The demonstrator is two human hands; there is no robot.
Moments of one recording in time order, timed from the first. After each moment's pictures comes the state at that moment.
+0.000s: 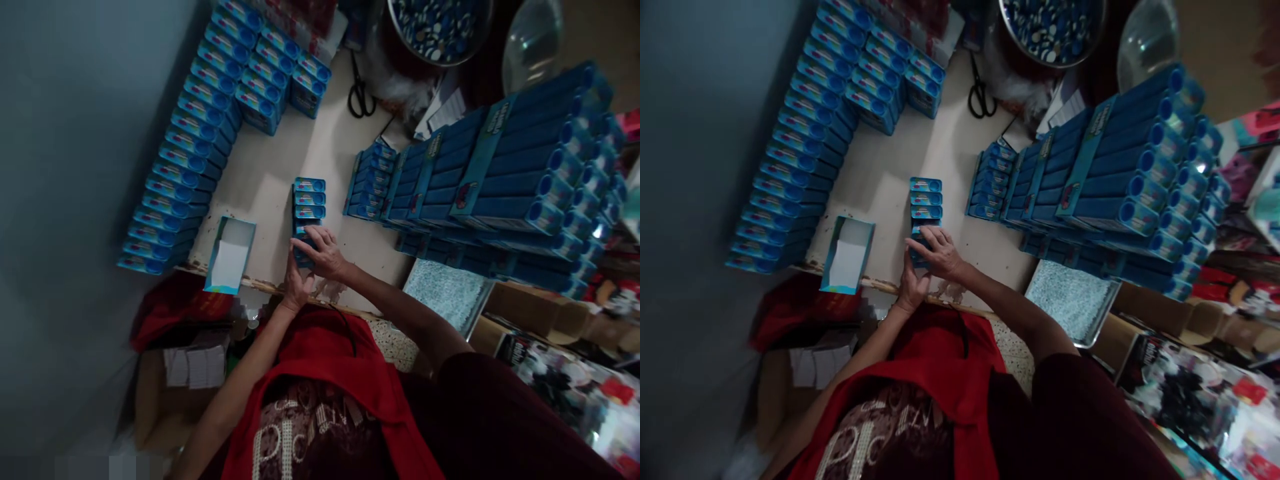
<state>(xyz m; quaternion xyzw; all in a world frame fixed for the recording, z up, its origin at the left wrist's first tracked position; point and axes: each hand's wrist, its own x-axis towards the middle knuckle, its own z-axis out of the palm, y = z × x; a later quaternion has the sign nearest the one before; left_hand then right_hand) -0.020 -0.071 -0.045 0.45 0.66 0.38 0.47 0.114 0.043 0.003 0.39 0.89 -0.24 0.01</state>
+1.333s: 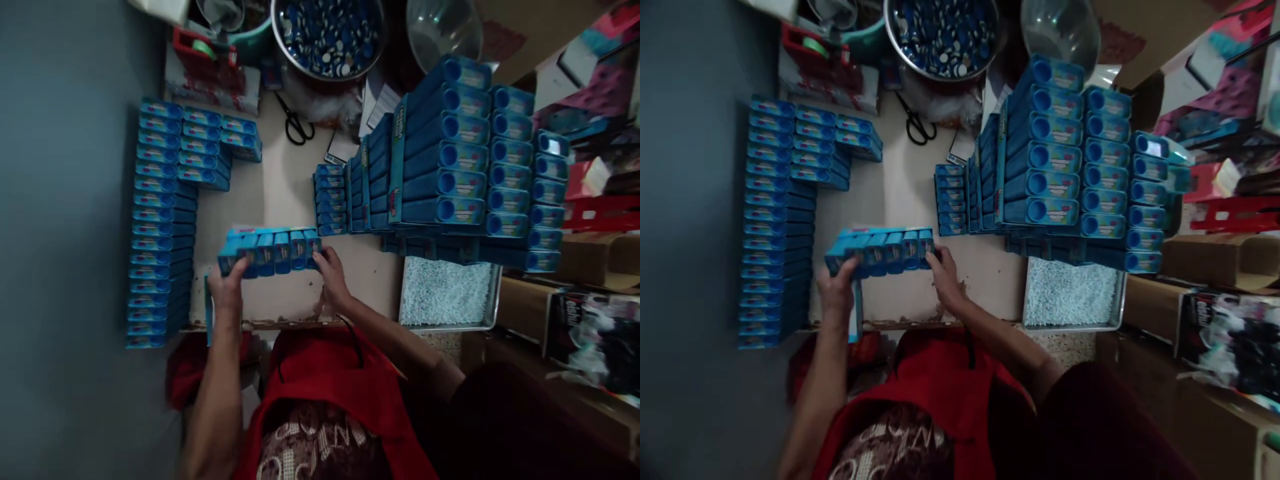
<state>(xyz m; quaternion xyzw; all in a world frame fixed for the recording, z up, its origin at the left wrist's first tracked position) -0.104 0.091 0.053 0.32 0.75 0.34 0.47 0.127 0.064 0.071 0.69 0.22 -0.55 -0.42</state>
